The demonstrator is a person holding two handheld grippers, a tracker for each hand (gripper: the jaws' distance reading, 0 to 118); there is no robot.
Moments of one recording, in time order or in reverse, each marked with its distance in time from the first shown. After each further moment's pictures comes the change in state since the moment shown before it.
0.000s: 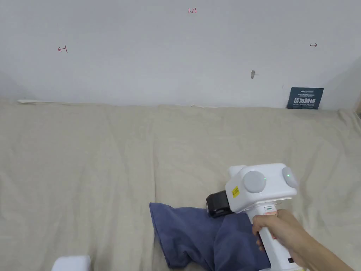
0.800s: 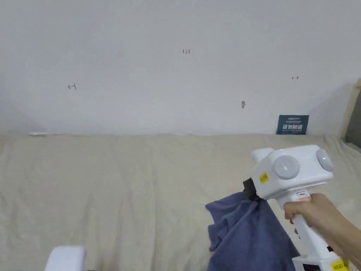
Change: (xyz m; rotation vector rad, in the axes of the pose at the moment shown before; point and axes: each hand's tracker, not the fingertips) left arm 0.007 0.012 0.093 0.163 0.091 -0.064; right arm 0.046 -0.010 0.195 0.233 -0.057 0.002
